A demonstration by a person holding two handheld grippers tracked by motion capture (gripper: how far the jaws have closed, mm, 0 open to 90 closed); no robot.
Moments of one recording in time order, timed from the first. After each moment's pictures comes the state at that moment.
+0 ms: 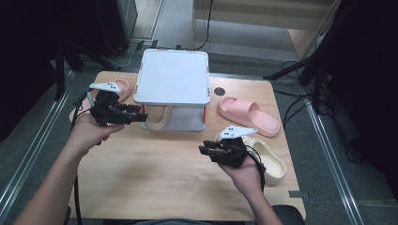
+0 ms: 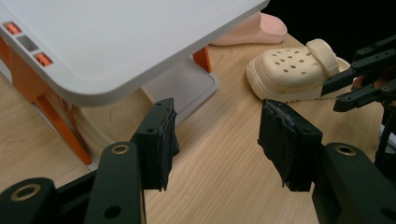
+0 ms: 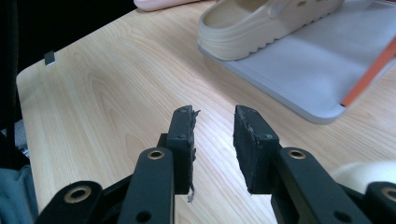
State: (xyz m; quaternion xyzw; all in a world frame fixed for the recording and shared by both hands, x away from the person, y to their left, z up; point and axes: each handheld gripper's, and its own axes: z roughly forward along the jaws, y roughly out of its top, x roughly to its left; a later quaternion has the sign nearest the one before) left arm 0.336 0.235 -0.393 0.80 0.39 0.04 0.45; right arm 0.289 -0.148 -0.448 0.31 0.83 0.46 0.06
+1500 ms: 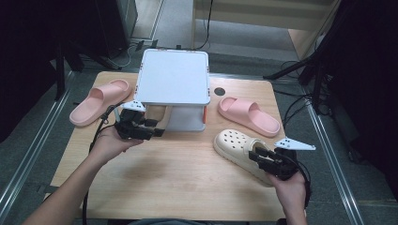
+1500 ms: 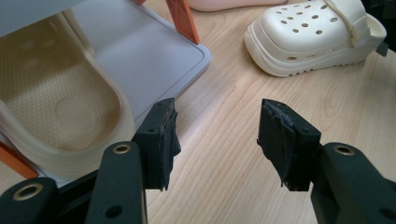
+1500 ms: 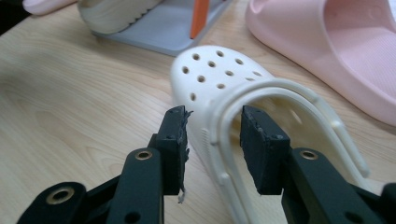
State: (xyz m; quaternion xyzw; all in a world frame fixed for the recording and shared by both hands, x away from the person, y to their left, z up) left arm 0.339 0.187 -0.441 0.84 0.35 0.05 0.42; right arm 0.266 -0.275 -0.457 0.46 0.77 0.43 0.13
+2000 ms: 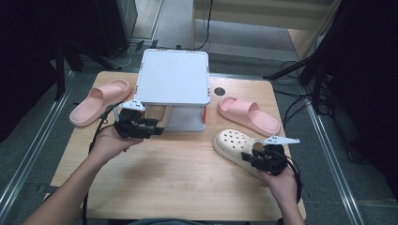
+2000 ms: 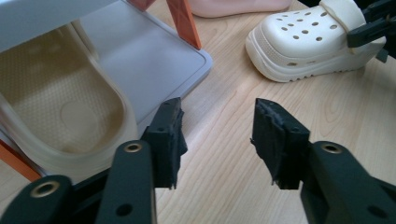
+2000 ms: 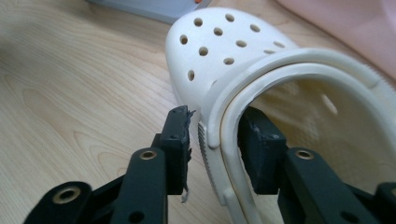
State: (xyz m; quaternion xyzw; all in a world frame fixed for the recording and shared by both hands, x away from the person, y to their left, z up) left arm 0.337 0.188 -0.438 0.83 0.35 0.05 0.43; right arm 0.290 -0.261 -0.483 0.45 0.80 0.39 0.08
